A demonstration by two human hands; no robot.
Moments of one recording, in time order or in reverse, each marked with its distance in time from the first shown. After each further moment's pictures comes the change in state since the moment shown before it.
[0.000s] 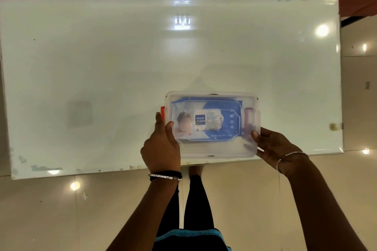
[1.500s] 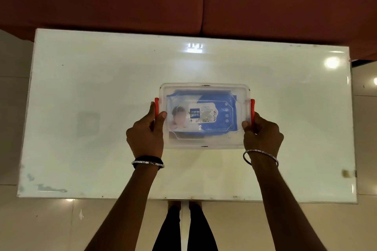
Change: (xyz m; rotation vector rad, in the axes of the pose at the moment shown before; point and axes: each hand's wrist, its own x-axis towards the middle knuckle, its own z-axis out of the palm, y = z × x) left_hand 0.114 -0.006 -0.017 -0.302 0.131 -0.003; right_hand 0.021 -0.080 0.130 -0.860 0.643 -0.621
